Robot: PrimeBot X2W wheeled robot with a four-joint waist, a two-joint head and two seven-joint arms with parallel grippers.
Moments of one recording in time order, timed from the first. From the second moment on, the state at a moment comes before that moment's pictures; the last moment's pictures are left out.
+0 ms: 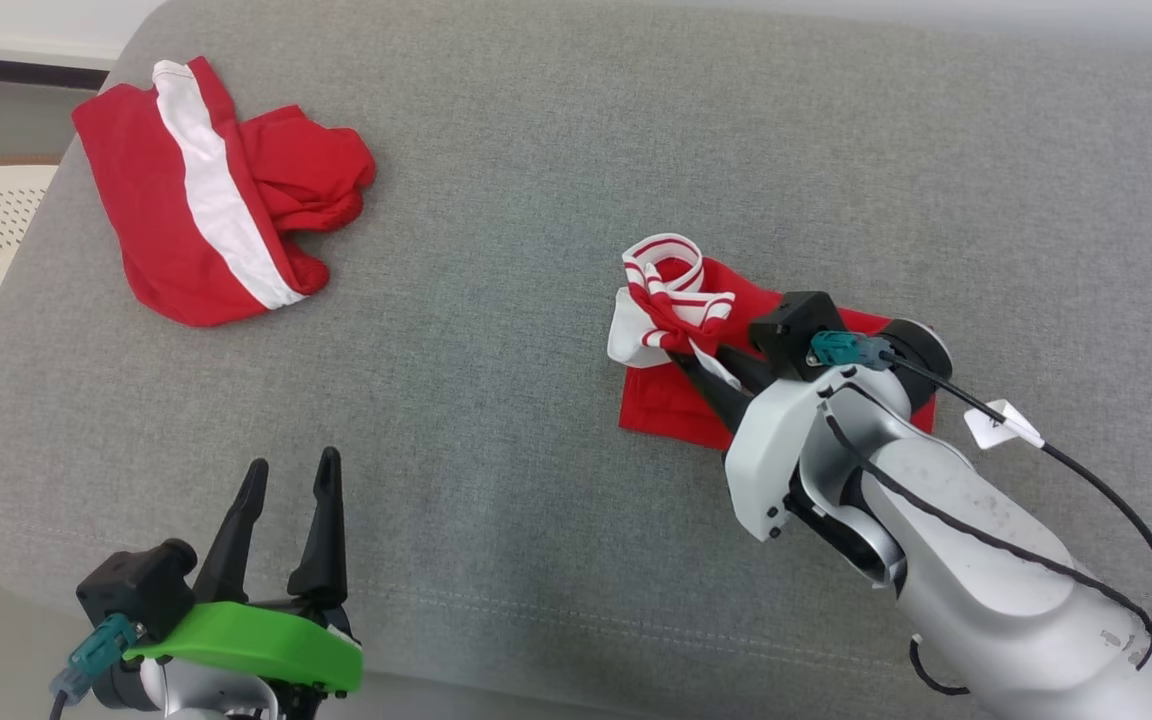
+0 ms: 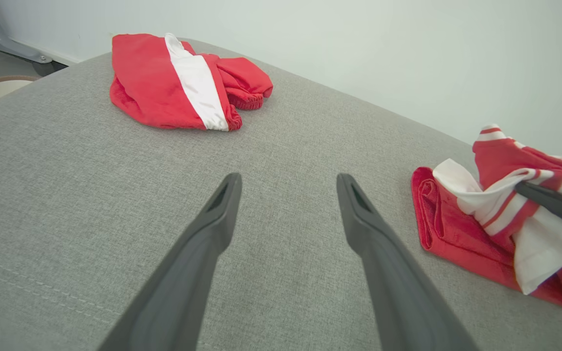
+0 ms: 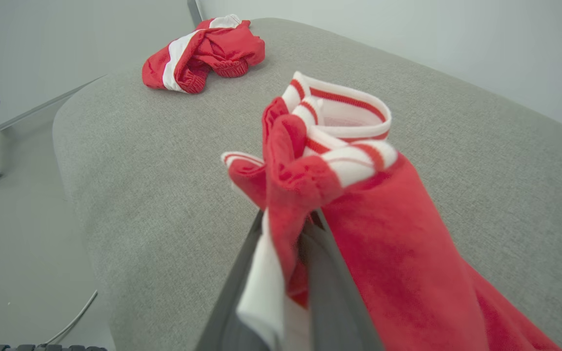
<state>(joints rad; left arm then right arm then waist) 0.02 0.12 -0.25 0.01 -0.61 0.02 -0.19 -0.47 -0.20 0.70 0.29 0.35 0.06 0.15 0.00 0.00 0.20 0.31</state>
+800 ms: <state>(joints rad) -0.01 0.12 -0.25 0.02 -0.62 0.01 -0.20 -0.53 -0.23 0.80 0.30 0.24 0.06 0.21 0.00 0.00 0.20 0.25</state>
